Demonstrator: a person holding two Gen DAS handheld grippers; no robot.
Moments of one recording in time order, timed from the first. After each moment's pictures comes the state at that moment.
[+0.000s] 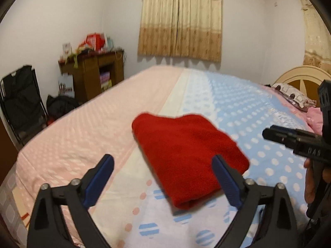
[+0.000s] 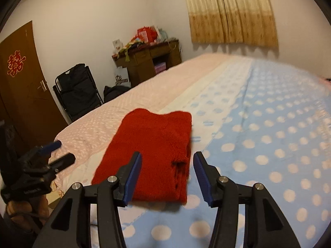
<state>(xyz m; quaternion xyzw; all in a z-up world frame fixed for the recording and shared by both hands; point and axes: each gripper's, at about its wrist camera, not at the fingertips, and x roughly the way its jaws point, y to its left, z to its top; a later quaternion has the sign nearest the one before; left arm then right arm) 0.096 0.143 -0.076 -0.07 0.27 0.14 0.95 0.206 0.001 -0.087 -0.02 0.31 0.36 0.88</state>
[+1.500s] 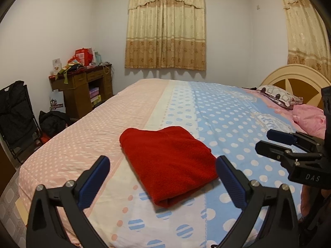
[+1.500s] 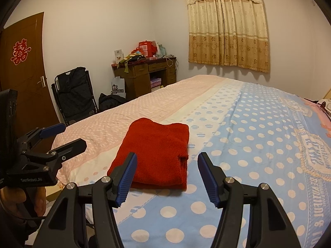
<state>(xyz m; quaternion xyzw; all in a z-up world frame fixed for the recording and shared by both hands) 0.076 0.109 -0.059 -0.04 0.24 0.10 0.97 0.127 -0.018 -0.051 -0.05 0.25 0.33 0.91</state>
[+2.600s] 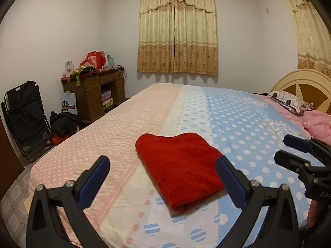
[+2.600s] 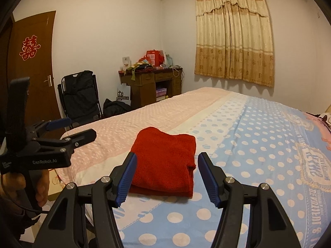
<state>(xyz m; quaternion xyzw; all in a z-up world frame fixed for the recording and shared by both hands) 0.066 0.126 -0.050 -0.04 0.22 0.15 0.96 0.102 -0.012 -0.042 -0.07 0.20 0.35 0.91</state>
